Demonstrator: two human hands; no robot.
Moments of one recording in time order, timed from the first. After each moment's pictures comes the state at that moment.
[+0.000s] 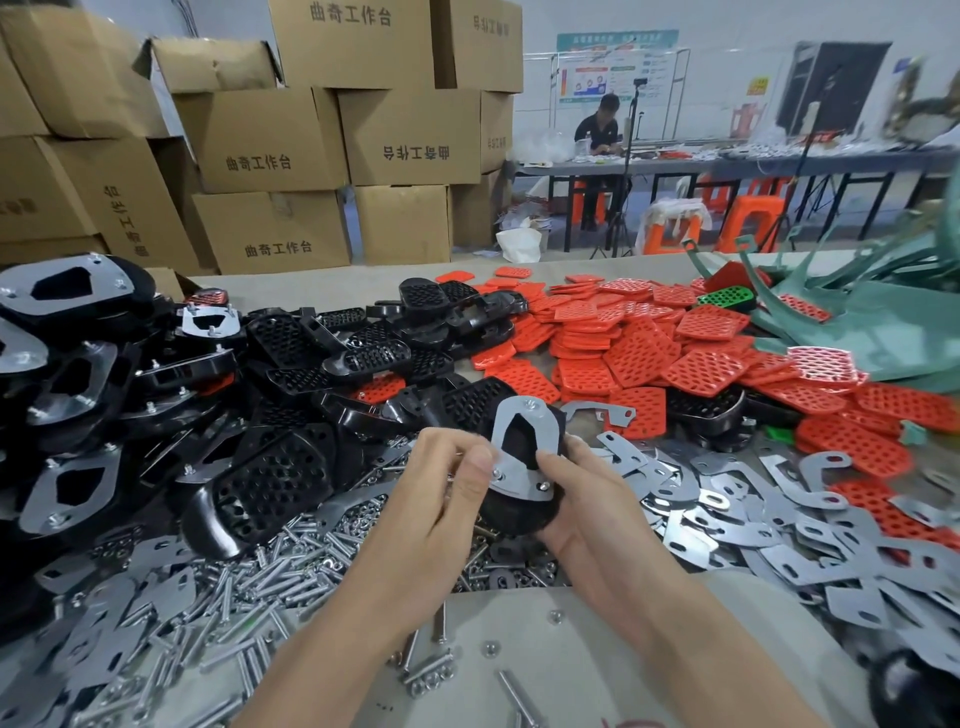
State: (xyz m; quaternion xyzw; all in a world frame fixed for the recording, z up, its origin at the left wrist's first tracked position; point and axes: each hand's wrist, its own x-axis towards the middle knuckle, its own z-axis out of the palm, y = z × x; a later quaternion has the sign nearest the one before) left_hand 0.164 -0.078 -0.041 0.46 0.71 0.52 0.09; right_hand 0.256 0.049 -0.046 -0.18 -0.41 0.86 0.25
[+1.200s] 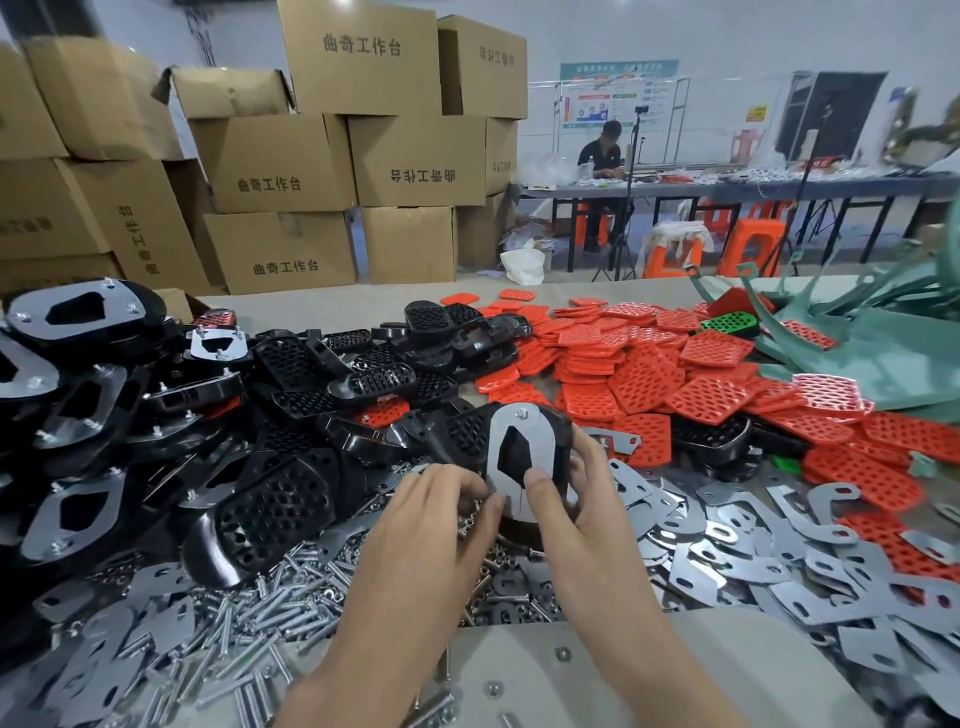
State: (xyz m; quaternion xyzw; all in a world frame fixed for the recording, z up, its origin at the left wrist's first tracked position) left_hand 0.163 -0.073 -0.051 0.46 0.79 0.38 -0.14; right_hand 0.258 0.039 -0.057 -0.16 -0.68 0.60 0.39
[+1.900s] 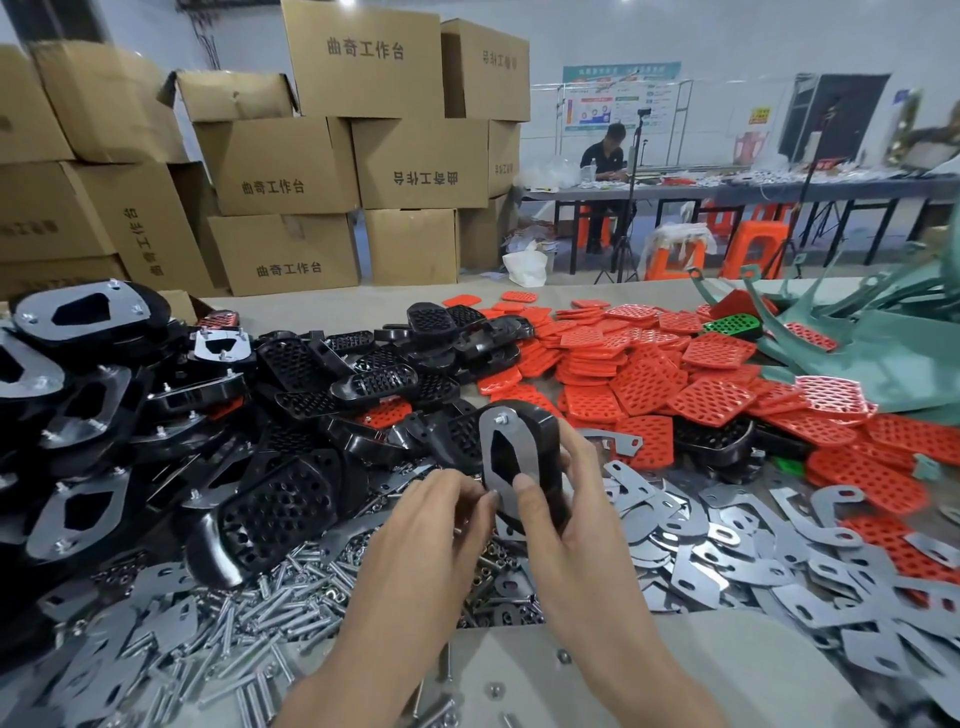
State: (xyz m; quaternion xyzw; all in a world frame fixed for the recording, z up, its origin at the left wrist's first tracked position) left_hand 0.161 -0.073 -0.051 0.46 0.79 0.40 -0.11; right_hand 0.257 0.031 -0.058 -0.14 -0.74 0.50 0.42
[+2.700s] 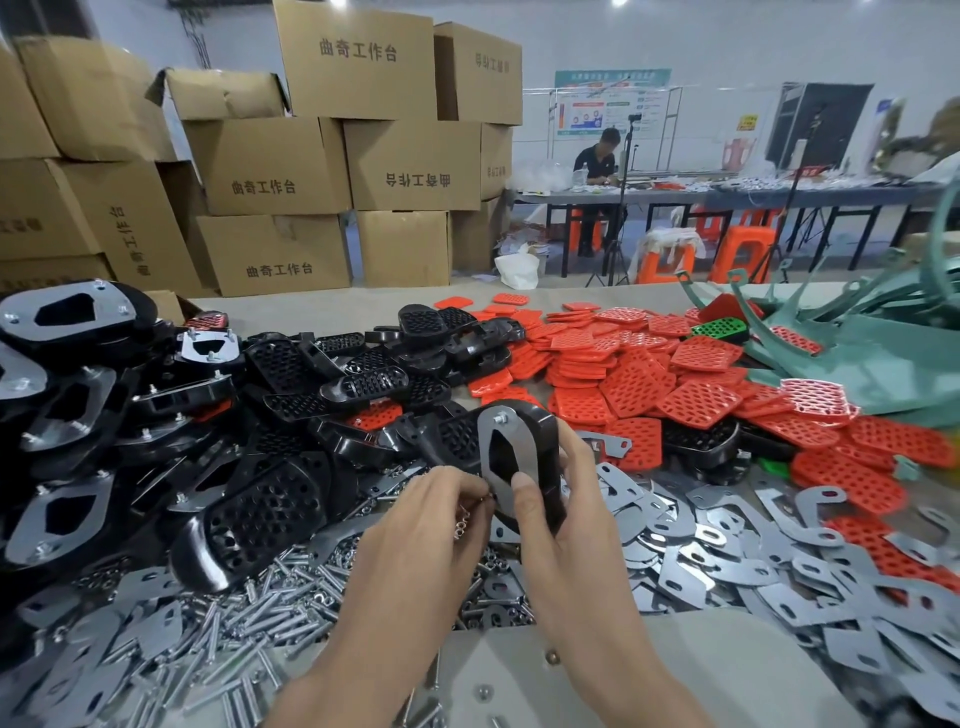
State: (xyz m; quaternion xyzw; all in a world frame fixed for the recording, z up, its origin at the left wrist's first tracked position) left_hand 0.166 -0.071 -0.044 0.47 0.79 0.37 -0.15; right_hand 0.260 0.033 -0.060 -0.17 -0.76 0.46 0.43
